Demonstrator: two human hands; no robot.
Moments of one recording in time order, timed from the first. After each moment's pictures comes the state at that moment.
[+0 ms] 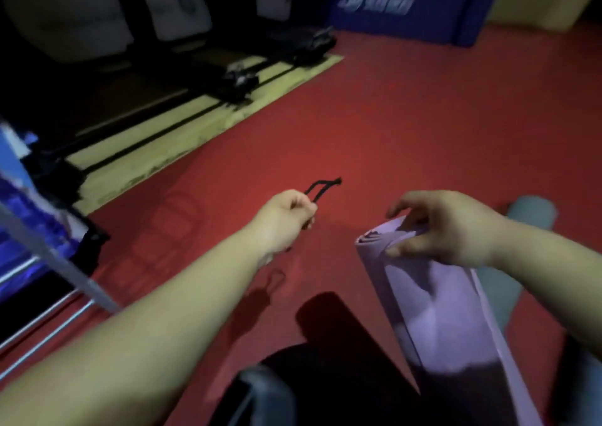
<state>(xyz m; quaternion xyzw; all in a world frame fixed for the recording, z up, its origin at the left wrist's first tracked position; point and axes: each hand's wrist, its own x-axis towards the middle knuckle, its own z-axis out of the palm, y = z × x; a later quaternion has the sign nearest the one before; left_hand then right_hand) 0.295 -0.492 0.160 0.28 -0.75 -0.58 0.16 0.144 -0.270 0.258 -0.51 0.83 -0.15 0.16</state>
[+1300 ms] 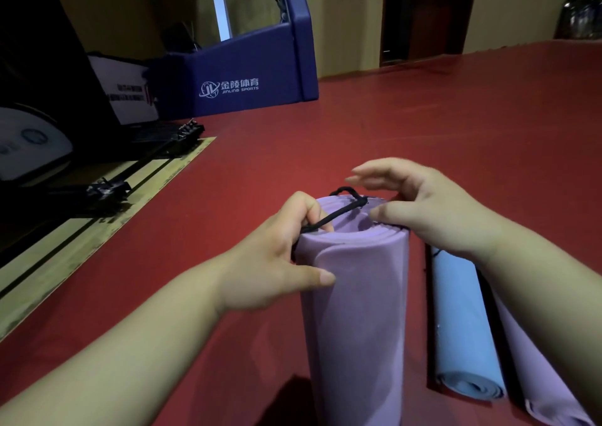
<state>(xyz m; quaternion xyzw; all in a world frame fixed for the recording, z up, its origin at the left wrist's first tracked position) 0.203 -0.232 0.339 -0.23 -0.86 -0.46 0.02 0.091 0.000 0.345 -0.36 0.73 -0.58 0.06</state>
